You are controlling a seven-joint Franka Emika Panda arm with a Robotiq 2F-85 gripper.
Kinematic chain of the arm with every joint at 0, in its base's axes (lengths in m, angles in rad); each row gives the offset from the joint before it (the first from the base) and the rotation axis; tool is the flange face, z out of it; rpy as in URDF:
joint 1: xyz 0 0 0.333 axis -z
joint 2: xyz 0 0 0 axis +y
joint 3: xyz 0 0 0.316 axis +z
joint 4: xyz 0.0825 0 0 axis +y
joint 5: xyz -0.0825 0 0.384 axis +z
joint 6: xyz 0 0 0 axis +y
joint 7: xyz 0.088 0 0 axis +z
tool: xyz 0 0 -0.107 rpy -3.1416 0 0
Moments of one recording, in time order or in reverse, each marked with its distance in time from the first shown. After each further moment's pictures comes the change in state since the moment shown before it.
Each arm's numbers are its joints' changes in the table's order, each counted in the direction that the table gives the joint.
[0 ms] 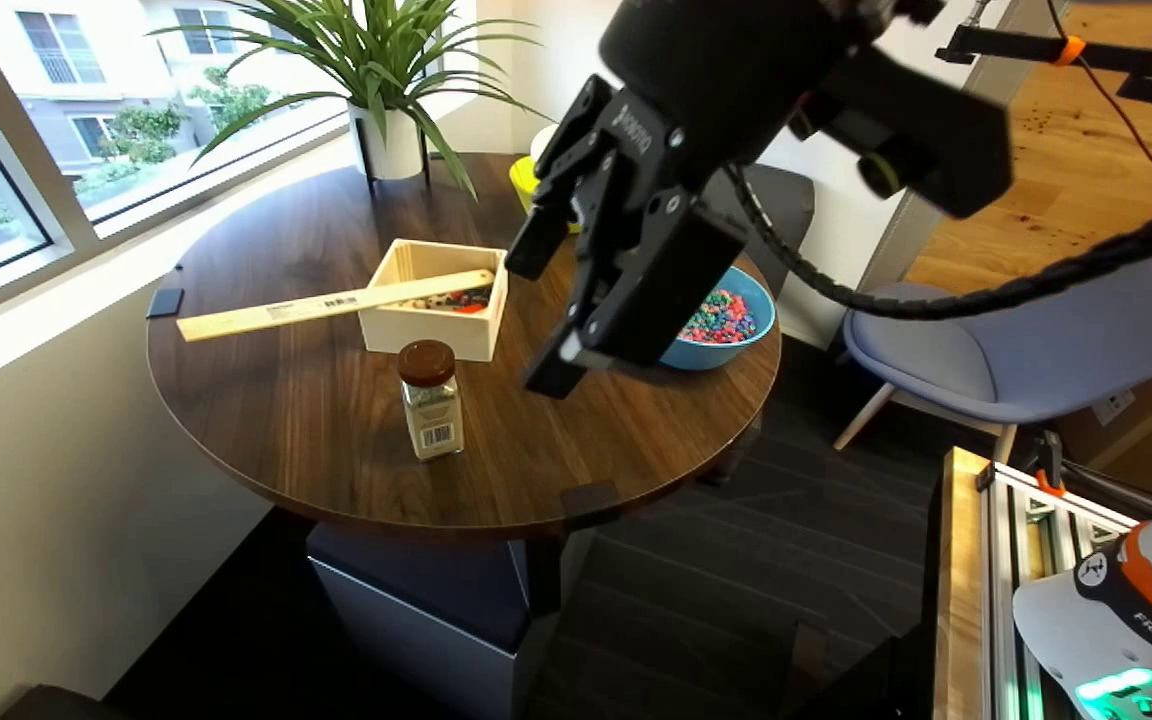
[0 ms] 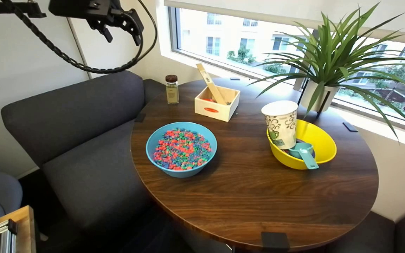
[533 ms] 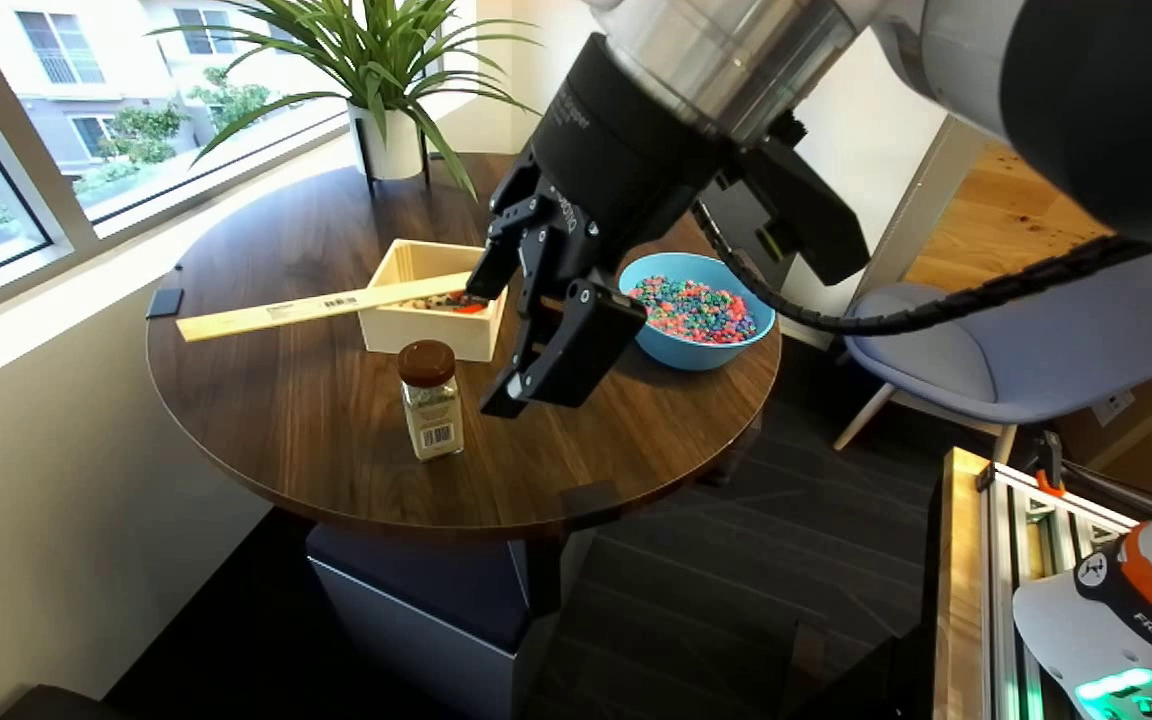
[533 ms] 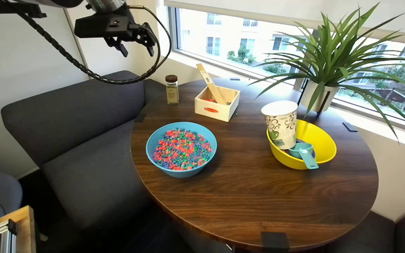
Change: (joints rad) arm 0.008 0.092 0.001 0.003 -0.151 -0.104 -0.012
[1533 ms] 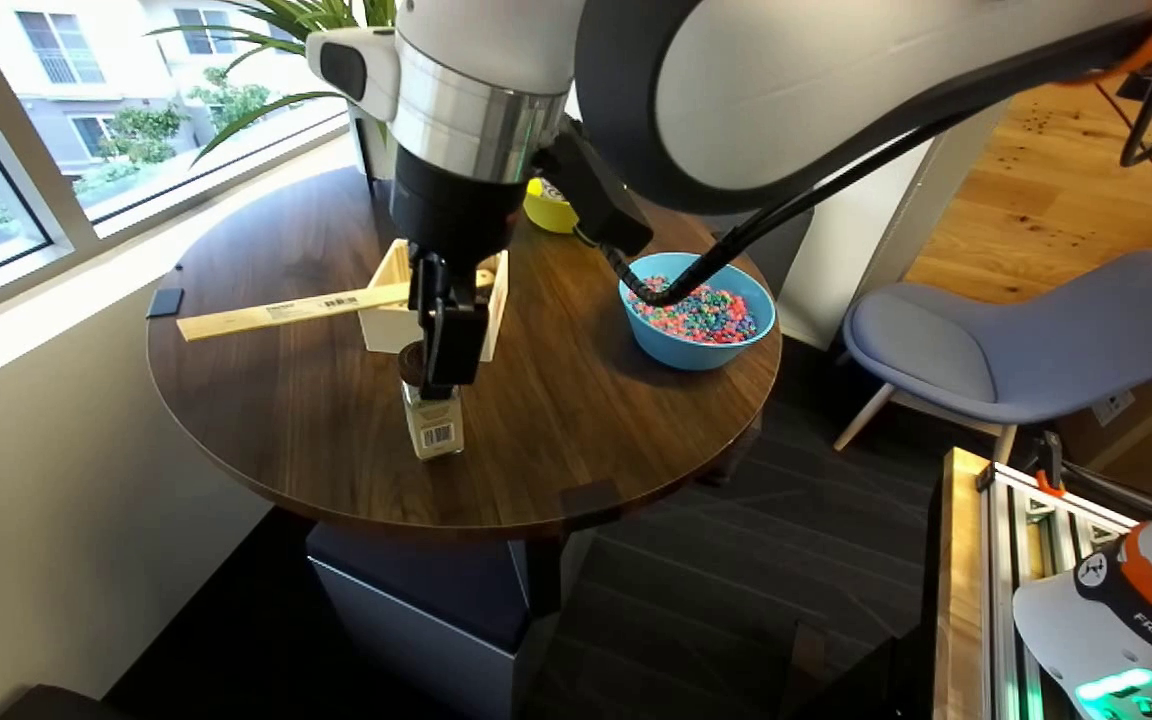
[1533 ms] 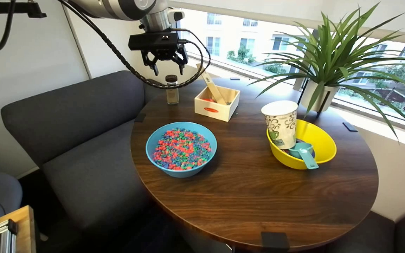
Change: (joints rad) arm 0.002 0.376 -0.057 -0.415 -0.141 0.296 0.080
